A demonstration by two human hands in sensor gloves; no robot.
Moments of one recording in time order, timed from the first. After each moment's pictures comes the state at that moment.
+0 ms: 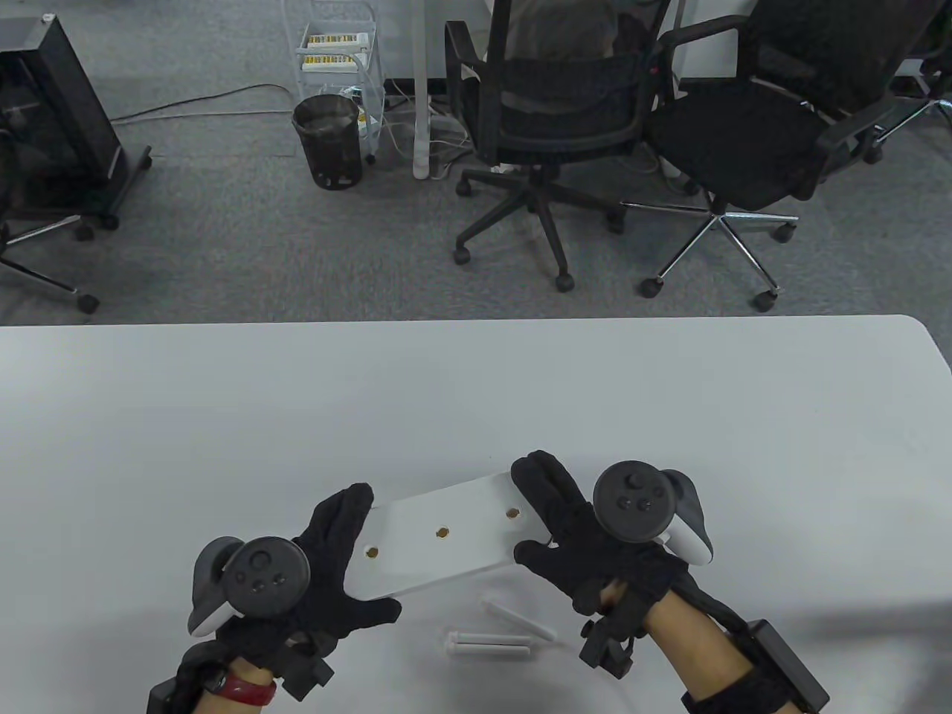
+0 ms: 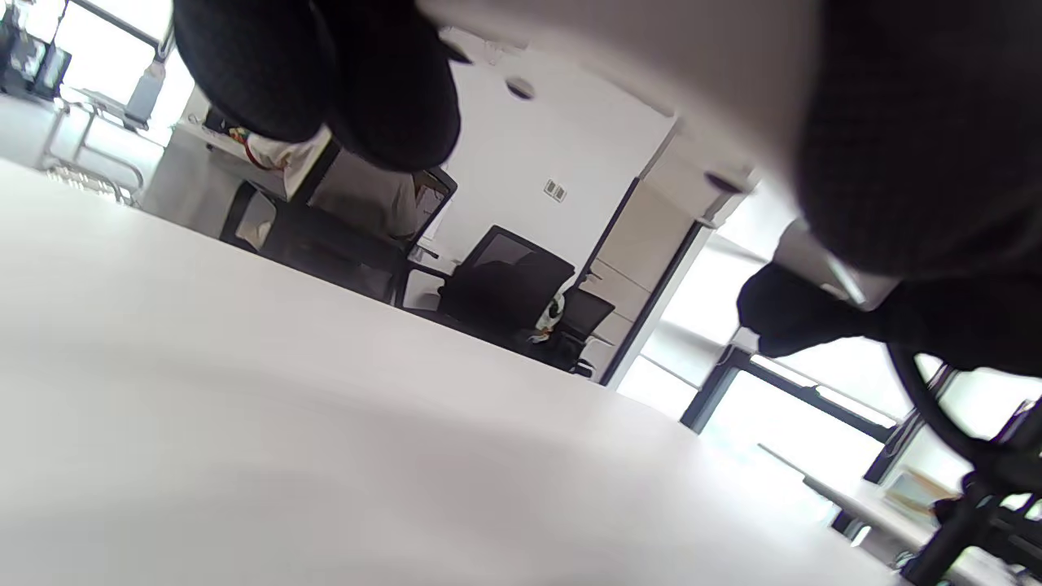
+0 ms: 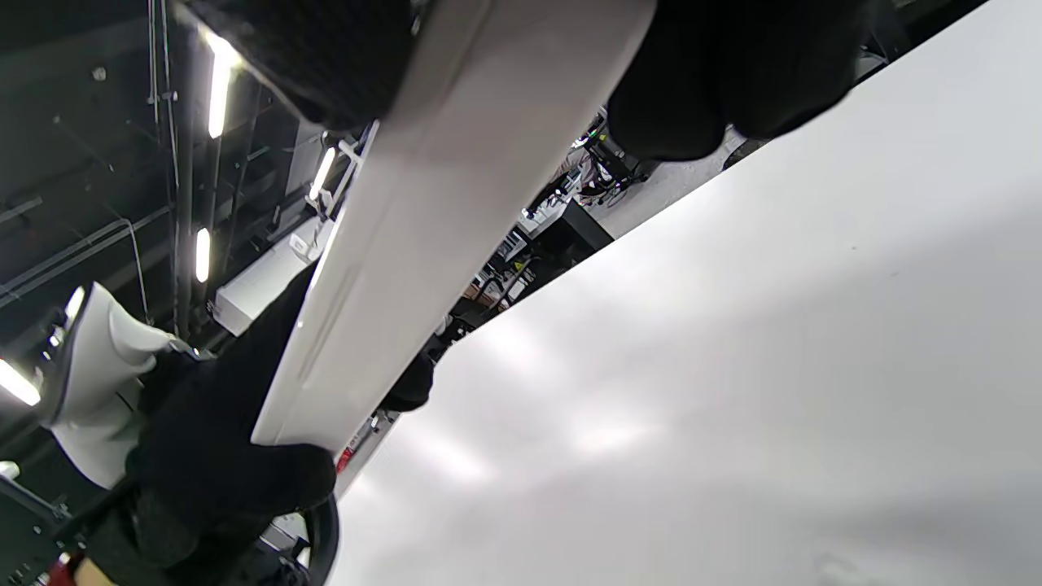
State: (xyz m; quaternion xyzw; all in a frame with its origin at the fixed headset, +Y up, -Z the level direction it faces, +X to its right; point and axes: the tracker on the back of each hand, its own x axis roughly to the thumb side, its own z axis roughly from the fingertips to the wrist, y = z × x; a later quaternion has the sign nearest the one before) left_hand -0.206 -0.638 -0.255 0.04 -0.24 0.25 0.94; right_hand 0.113 -0.613 -0.295 0.28 0.12 0.88 0.36
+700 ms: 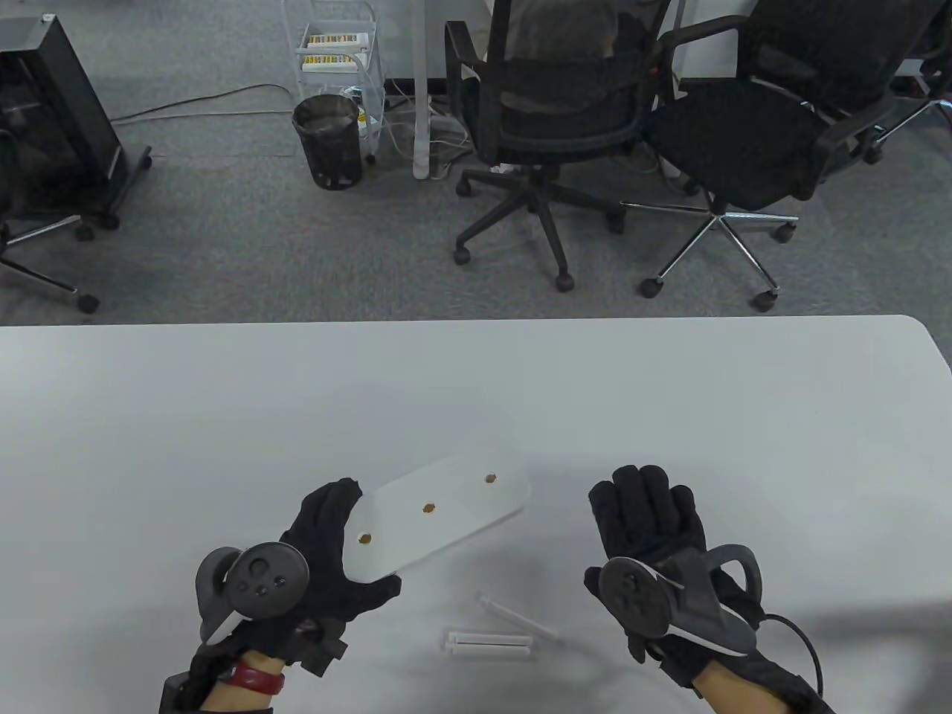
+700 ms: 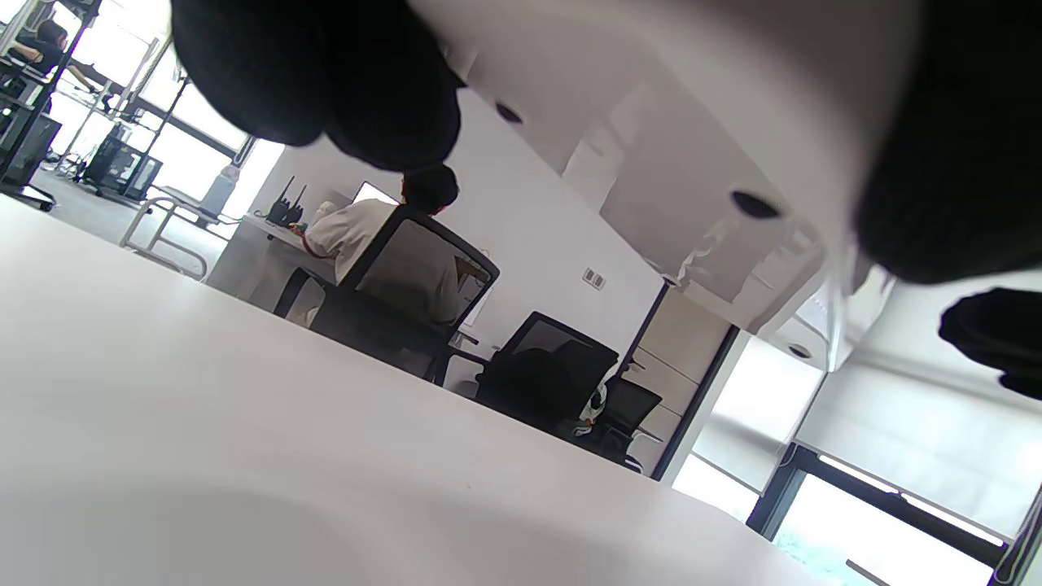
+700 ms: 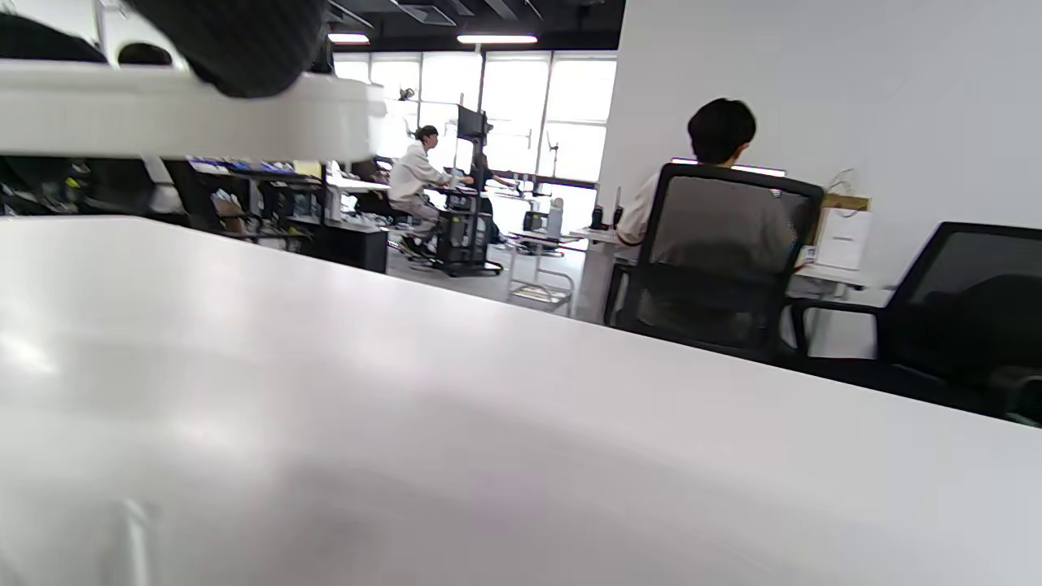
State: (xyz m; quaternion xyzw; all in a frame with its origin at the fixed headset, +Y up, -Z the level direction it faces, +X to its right) left_hand -0.217 -0.663 -0.269 0.11 -0.18 0.28 0.94; right_hand 0.158 -0.621 -0.241 0.16 -0.06 0.98 -0.05
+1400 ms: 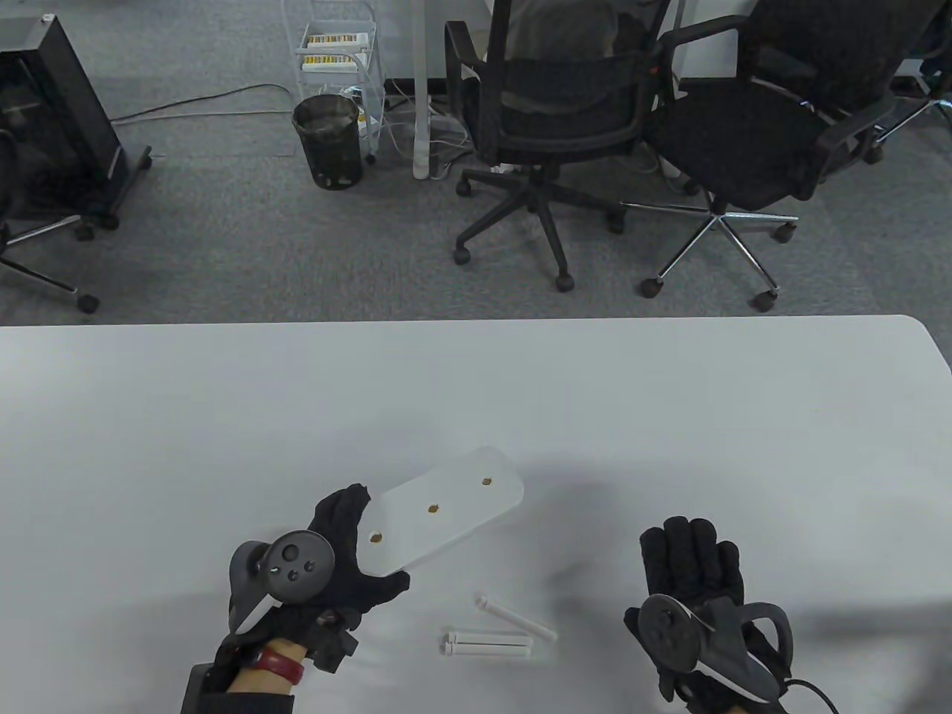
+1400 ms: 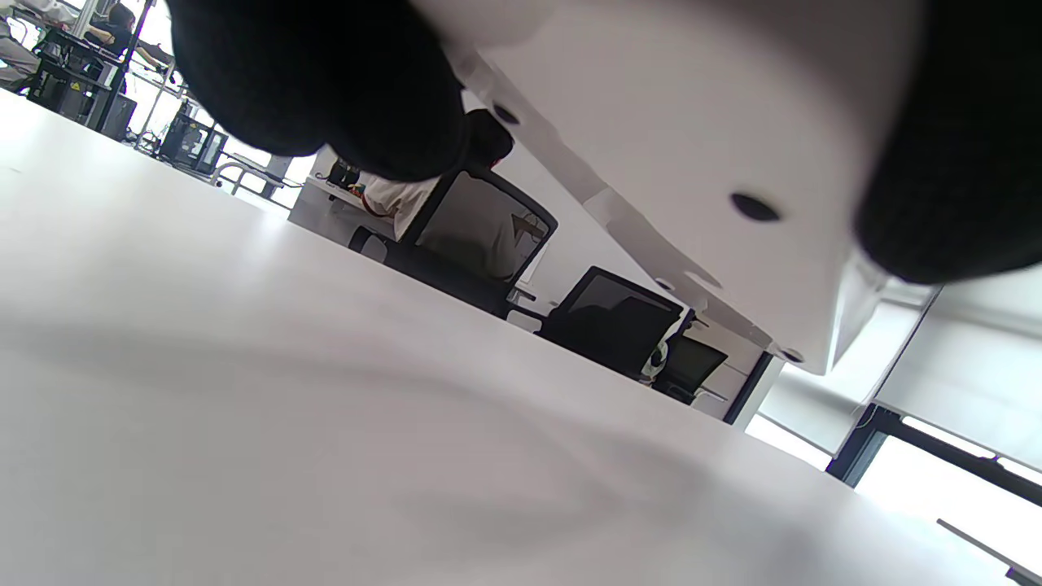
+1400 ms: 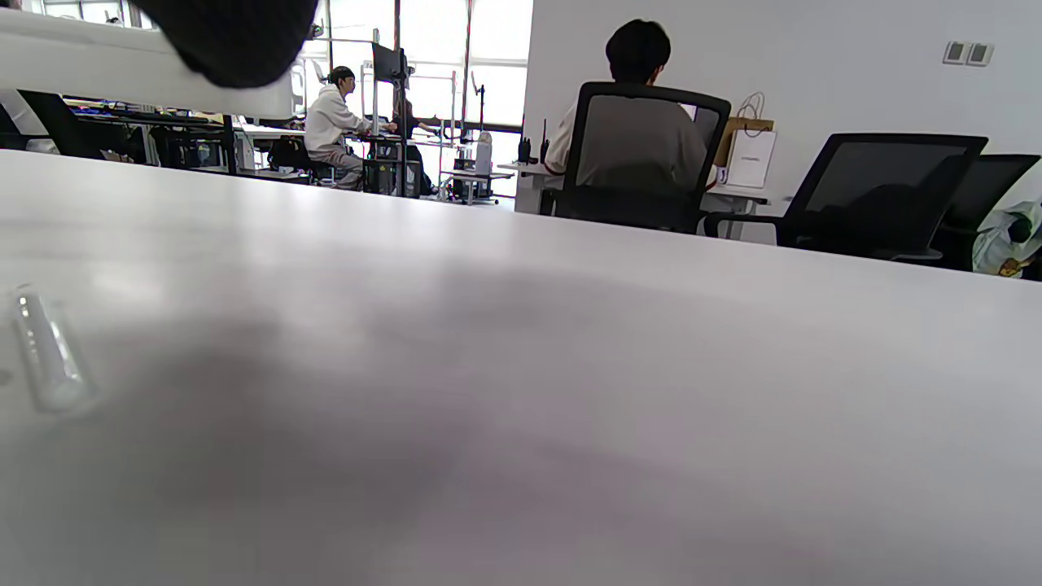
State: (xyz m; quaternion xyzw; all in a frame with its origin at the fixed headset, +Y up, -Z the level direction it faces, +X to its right) left_hand -0.210 -0.706 -0.290 0.07 -0.14 0.25 0.96; right_hand 0.200 -0.690 -0.226 0.09 -0.01 1.00 -0.02
